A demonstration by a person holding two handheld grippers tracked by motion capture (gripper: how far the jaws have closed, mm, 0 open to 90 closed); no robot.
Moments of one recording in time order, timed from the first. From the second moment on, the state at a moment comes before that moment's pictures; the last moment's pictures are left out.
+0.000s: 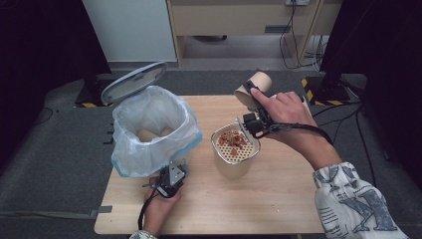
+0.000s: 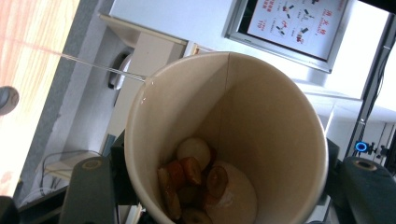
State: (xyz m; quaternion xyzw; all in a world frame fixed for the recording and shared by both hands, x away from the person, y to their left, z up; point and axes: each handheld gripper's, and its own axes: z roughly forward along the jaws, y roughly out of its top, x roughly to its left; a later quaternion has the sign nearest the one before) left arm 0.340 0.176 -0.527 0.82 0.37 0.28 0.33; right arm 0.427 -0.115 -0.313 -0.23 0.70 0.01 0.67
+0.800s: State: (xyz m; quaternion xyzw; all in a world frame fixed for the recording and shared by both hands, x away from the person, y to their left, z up) left arm 0.340 0.176 -0.527 0.82 0.37 0.28 0.34; right arm 0.426 -0.116 -0.338 -0.23 0.72 0.03 0.65
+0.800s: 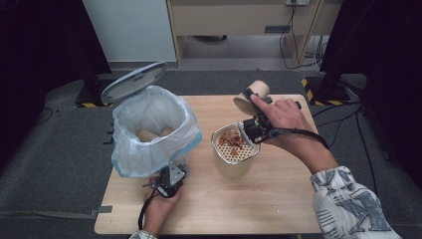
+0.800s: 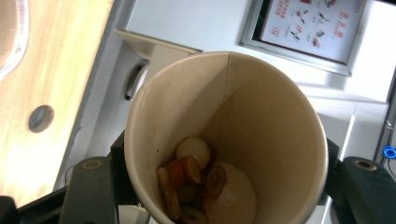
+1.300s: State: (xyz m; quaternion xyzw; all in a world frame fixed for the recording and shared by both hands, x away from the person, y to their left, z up) left arm 0.340 0.176 -0.527 0.82 0.37 0.28 0.34; right arm 0.424 -0.117 -0.335 -0.23 0.72 0.02 0.66
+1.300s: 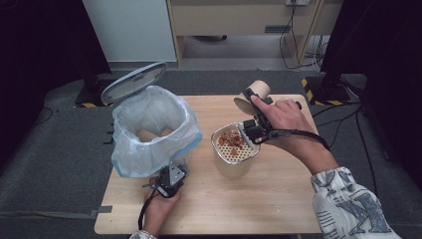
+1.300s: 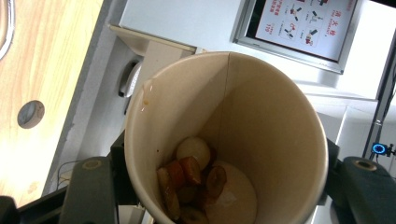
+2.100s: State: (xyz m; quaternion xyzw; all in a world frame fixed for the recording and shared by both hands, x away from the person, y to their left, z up) left arm 0.340 0.176 -0.527 0.82 0.37 0.28 0.34; right arm 0.417 -0.118 -0.312 -0.21 0.64 0.06 0.73
